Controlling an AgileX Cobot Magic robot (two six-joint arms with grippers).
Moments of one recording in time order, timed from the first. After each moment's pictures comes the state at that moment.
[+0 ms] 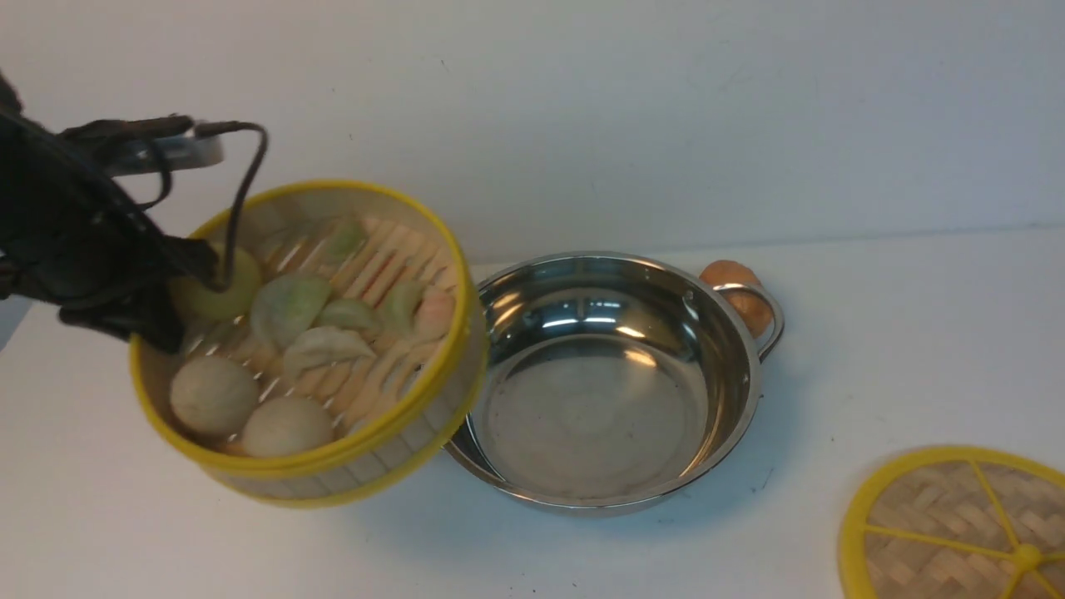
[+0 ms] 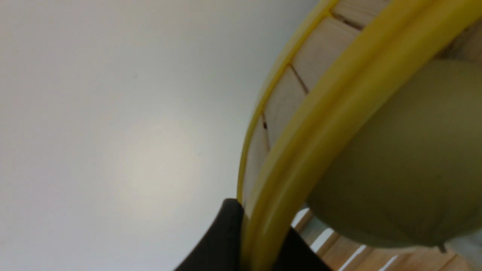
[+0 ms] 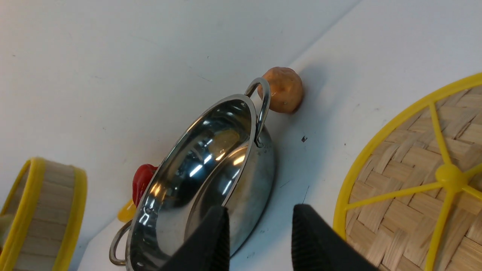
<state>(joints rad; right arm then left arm) -0.07 0.00 -0.02 0.85 0.56 0.00 0.07 1.76 -1.58 -0.13 1.23 0.10</state>
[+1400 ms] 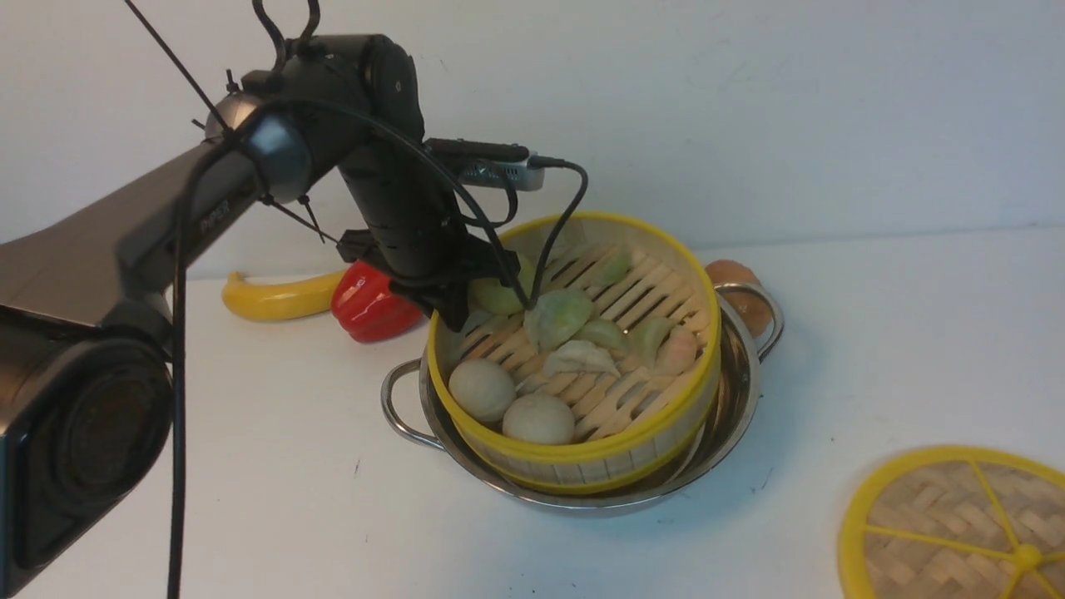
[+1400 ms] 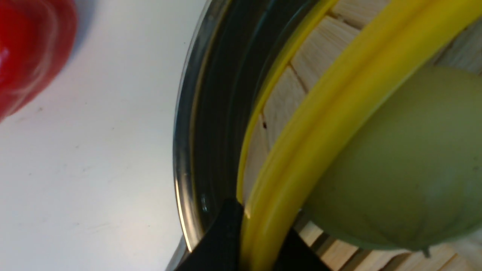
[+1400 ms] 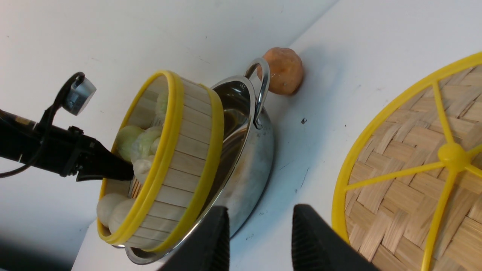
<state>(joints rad) -0.07 0.00 -0.02 0.85 0.60 0.00 -0.30 2.23 -2.03 -0.12 1.23 0.03</state>
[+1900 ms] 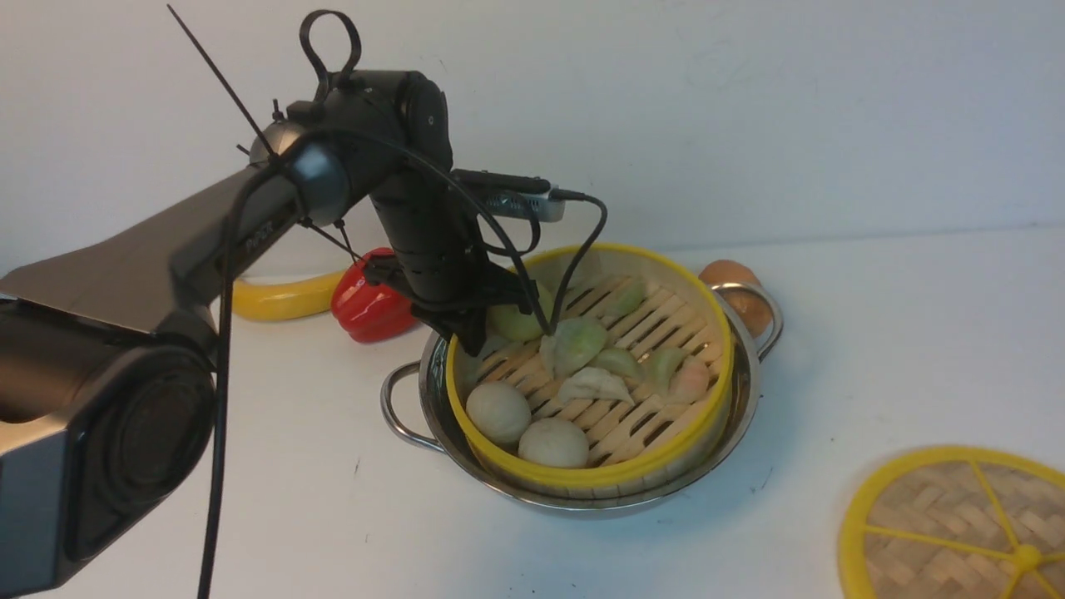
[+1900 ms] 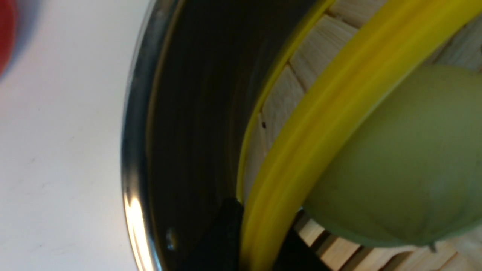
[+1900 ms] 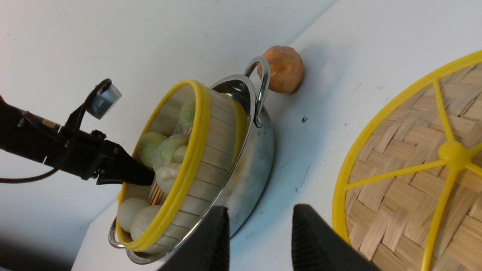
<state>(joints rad) -0.07 0.00 -0.02 0.85 0.61 0.00 -0.33 2.28 -2.04 -0.11 1.22 0.03</state>
